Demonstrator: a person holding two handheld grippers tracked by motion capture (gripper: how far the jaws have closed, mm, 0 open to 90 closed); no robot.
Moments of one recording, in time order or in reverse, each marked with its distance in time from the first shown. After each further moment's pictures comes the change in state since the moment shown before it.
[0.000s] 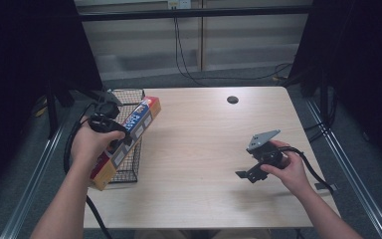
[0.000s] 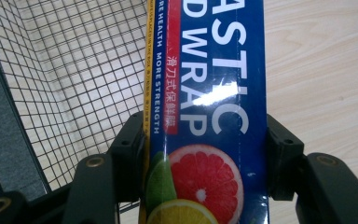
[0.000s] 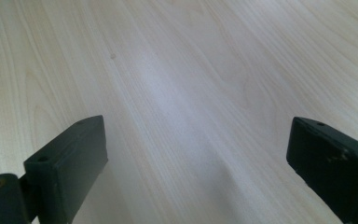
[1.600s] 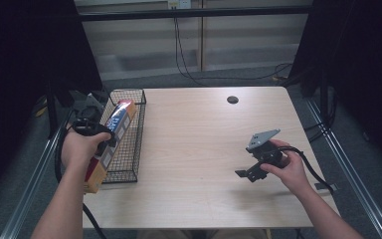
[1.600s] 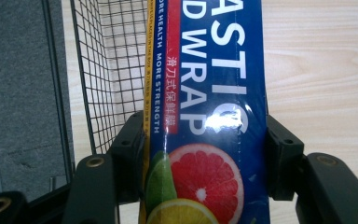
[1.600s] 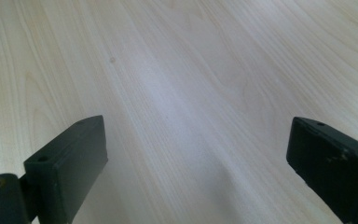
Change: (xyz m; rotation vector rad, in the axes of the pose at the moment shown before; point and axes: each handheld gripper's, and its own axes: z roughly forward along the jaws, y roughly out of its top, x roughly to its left) left arm 0.038 -0.017 0.004 -0.008 0.086 -0.217; right arm -0.002 0.001 0.001 -0.018 0.008 -0.007
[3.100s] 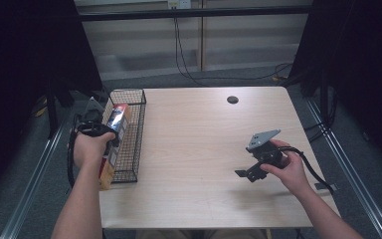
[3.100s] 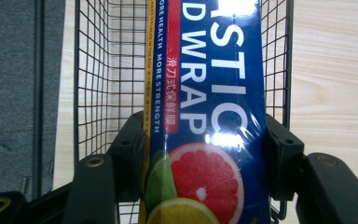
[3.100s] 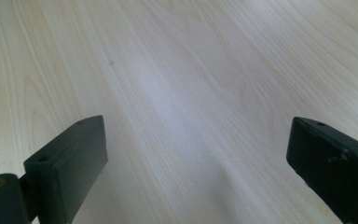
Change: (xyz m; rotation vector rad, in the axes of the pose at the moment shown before) left arm 0.003 0.006 0.033 -0.013 0.025 -0.156; right arm 0.002 0.000 -0.001 -0.008 -0.008 0.008
